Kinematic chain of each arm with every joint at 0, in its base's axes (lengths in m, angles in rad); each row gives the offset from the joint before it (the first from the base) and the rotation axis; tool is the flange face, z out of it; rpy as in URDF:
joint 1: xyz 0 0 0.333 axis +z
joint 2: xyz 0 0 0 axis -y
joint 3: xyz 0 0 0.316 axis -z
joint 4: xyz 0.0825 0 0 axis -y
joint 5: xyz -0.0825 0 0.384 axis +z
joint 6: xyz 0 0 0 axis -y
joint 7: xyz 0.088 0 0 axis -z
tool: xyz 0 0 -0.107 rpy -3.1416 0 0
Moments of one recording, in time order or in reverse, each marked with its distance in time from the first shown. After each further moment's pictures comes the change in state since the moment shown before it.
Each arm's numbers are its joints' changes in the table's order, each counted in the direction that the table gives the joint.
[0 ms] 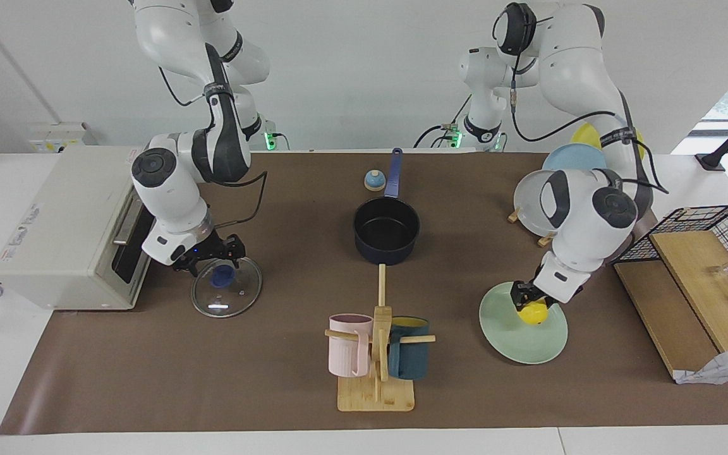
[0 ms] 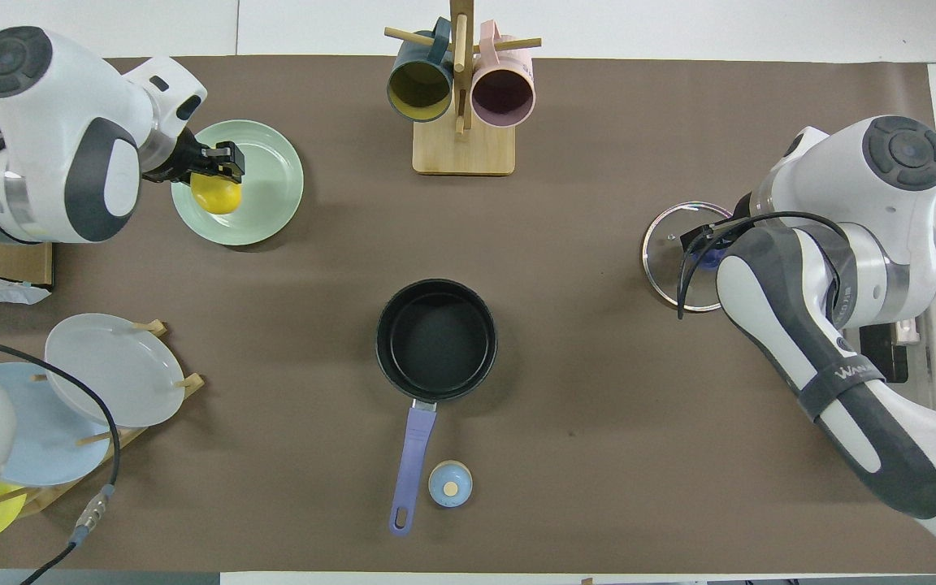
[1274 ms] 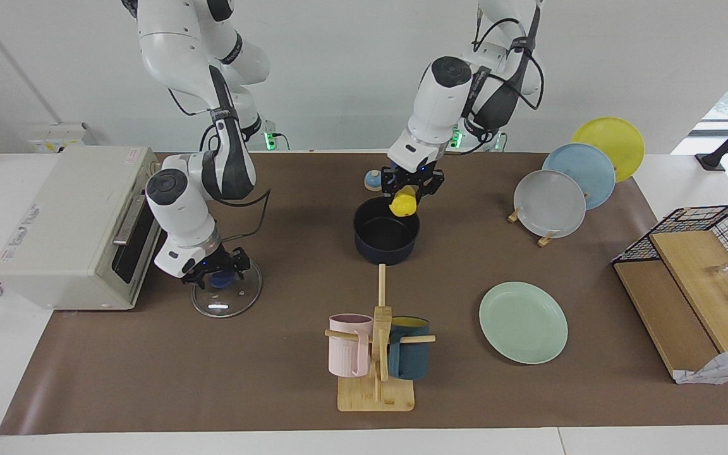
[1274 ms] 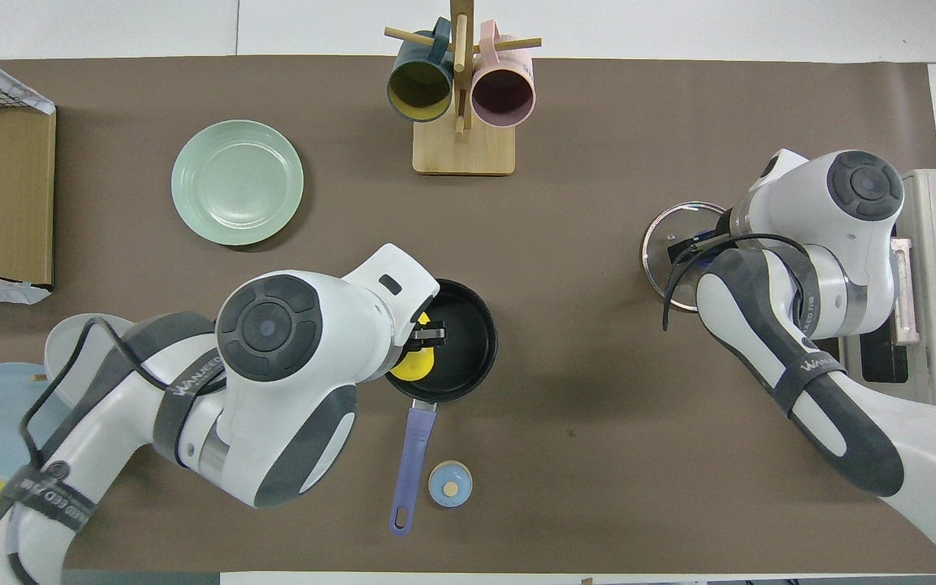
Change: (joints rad) left arm -0.503 0.393 0.013 -0.522 -0.067 0.170 -0.442; right arm -0.004 -0.046 -0.001 -0.082 0.000 0.153 -0.040
